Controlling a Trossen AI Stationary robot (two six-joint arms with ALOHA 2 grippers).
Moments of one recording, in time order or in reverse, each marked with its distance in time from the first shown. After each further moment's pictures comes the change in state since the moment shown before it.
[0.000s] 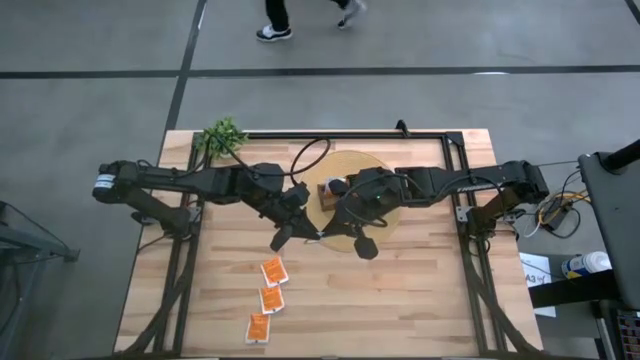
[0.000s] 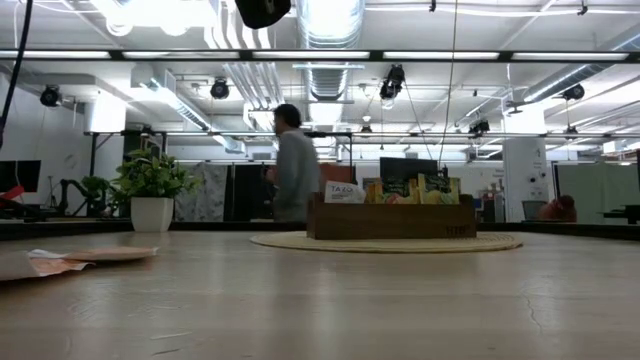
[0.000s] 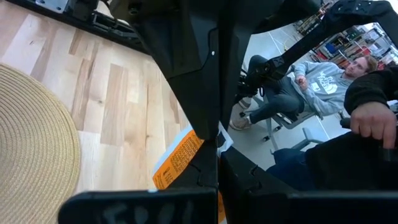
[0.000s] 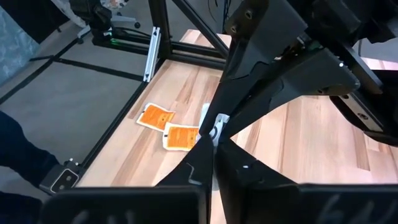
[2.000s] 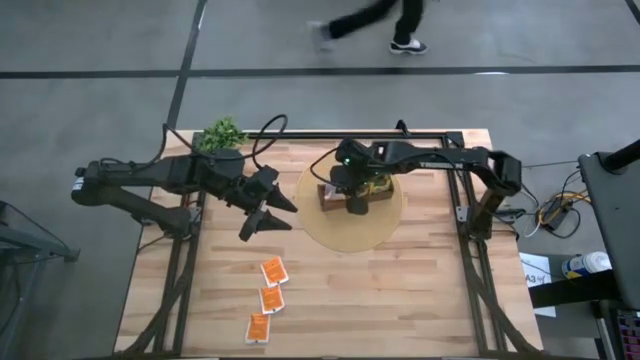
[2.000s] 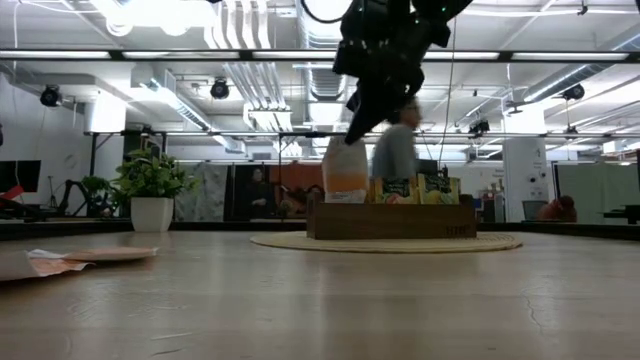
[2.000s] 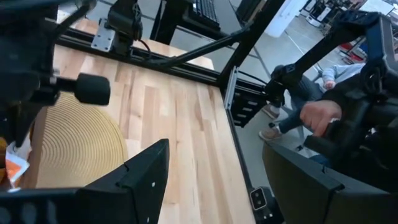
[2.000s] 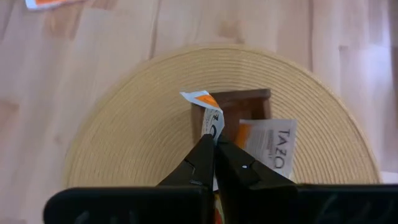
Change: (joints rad) left arm 0.008 -0.231 -0.001 -0.205 -0.126 0.120; right arm -0.374 0.164 -0.116 -0.212 0.080 -0.264
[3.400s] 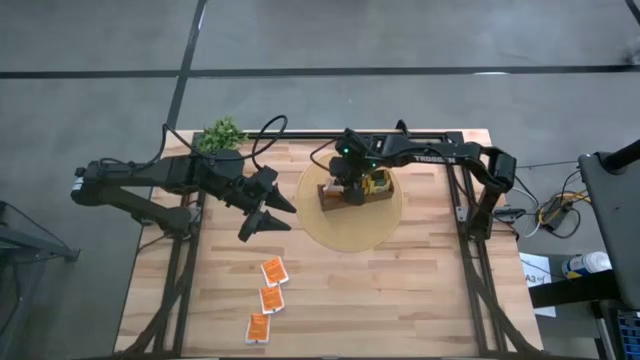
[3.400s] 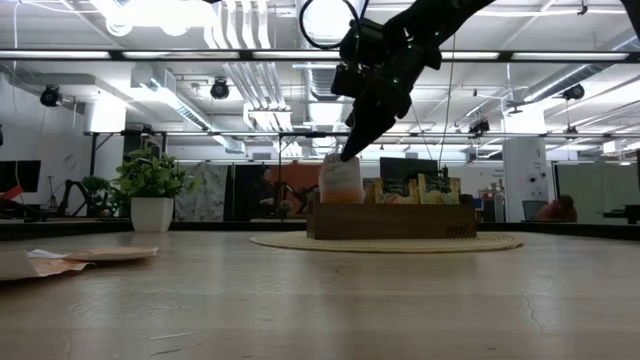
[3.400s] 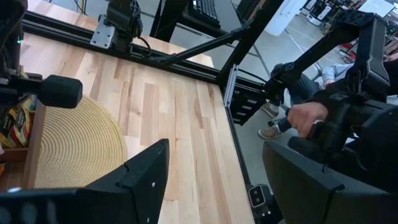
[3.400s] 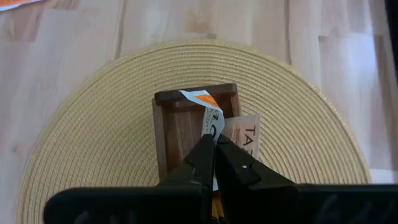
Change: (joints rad) left arm 0.000 -0.004 -0.001 -0.011 0.002 -0.007; right arm -0.081 0.051 -0.021 0.085 -0.038 -0.023
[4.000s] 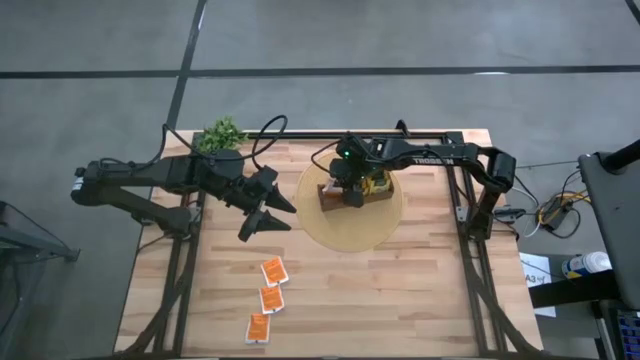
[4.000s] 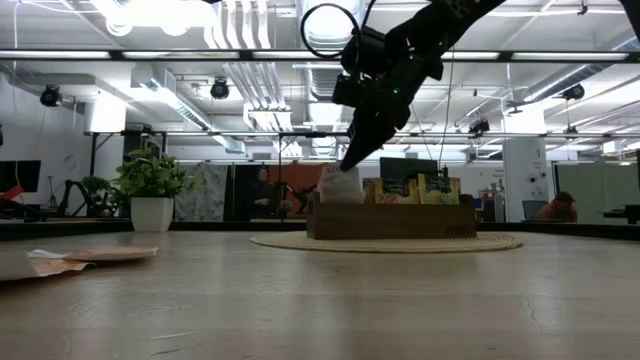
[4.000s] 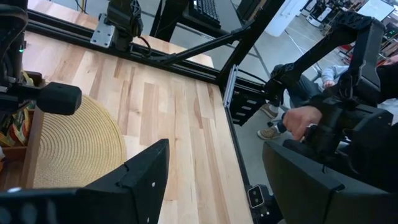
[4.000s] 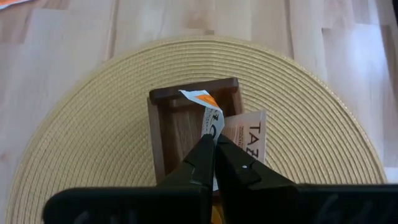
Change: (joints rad) left arm 0.000 0.000 0.000 0.000 0.000 -0.010; right arm -0.003 0.005 -0.063 0.086 0.000 0.033
